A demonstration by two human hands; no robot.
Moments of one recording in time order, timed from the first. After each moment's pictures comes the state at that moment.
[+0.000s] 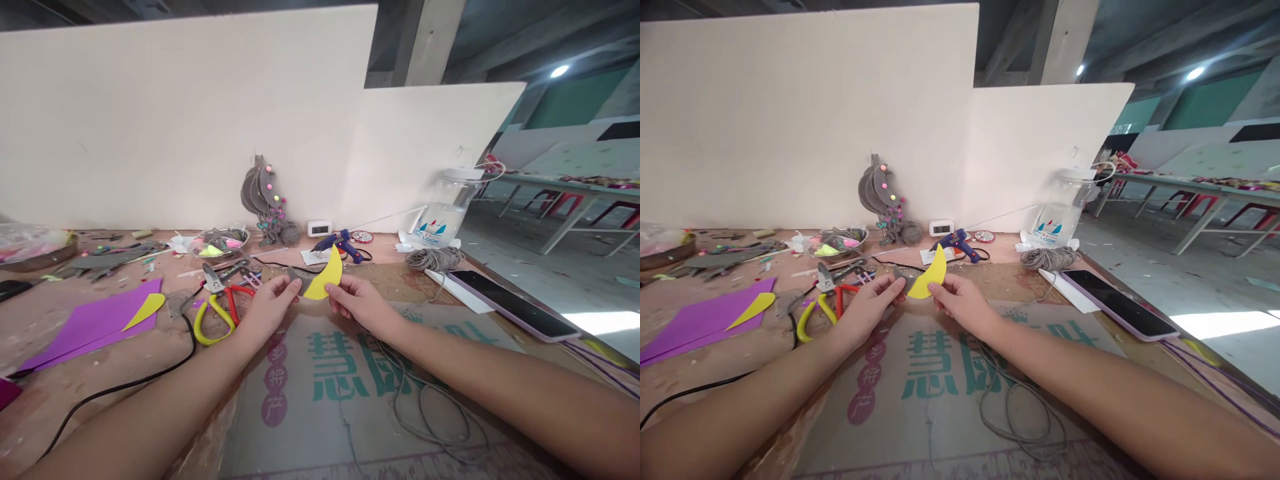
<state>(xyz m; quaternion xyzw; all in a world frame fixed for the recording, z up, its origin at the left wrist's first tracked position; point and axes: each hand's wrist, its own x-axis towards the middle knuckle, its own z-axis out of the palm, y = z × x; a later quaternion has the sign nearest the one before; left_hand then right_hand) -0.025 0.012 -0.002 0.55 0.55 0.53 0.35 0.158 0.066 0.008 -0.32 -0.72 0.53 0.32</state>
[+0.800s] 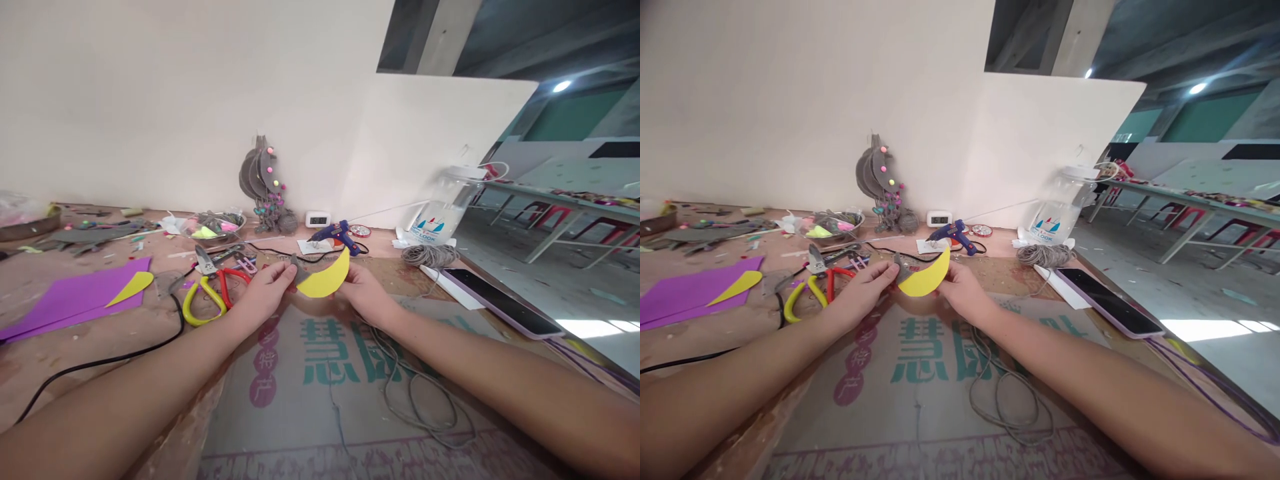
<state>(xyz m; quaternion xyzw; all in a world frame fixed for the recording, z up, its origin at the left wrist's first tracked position) -0.022 0.010 0.001 0.57 0.55 0.50 0.35 0.156 0.065 0.005 -0.28 -0.69 0.55 0.38</state>
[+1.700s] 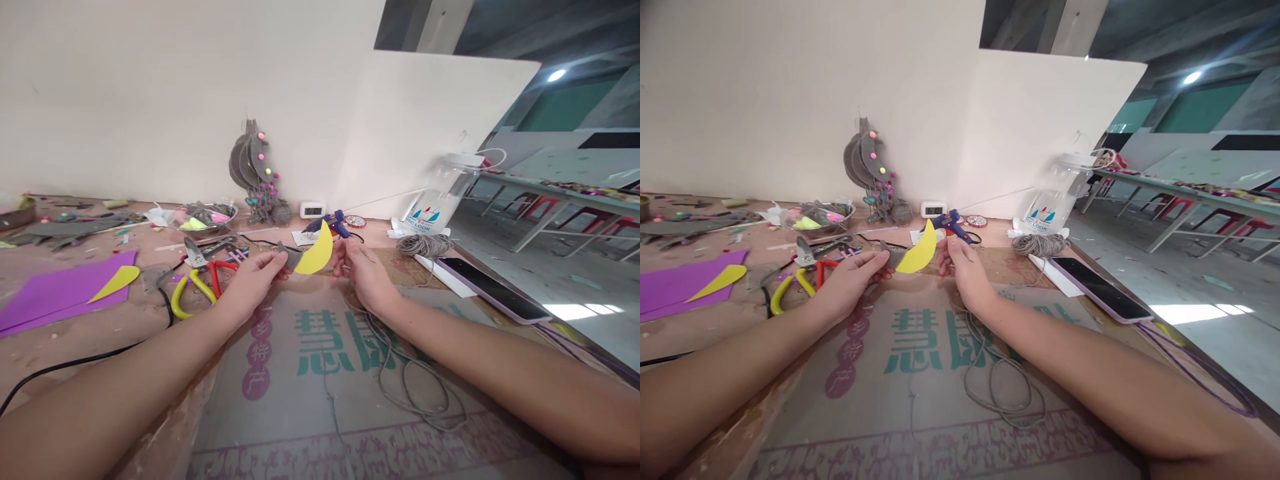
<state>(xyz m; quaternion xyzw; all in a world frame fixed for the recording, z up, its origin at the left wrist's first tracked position) -0.026 0.014 -0.006 0.52 0.52 0.56 0.39 0.163 0.077 0.004 -0.30 -0.63 0.54 0.46</state>
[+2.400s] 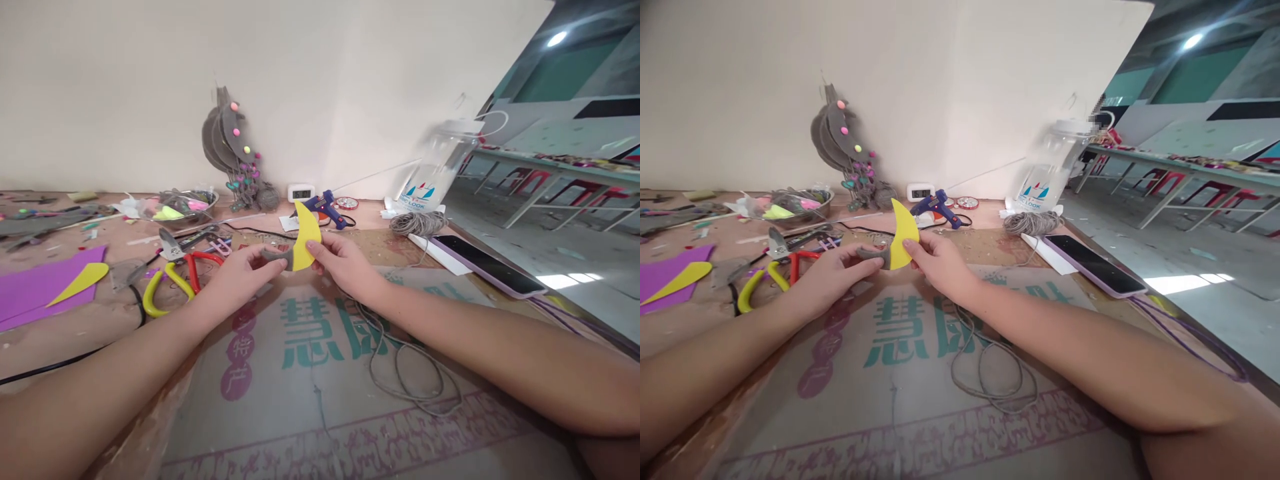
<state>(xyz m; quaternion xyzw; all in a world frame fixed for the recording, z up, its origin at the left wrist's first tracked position) -0.019 0.004 0.004 0.60 0.58 0.43 0.34 0.161 0.065 0.005 -0.31 -0.75 0.46 0.37</state>
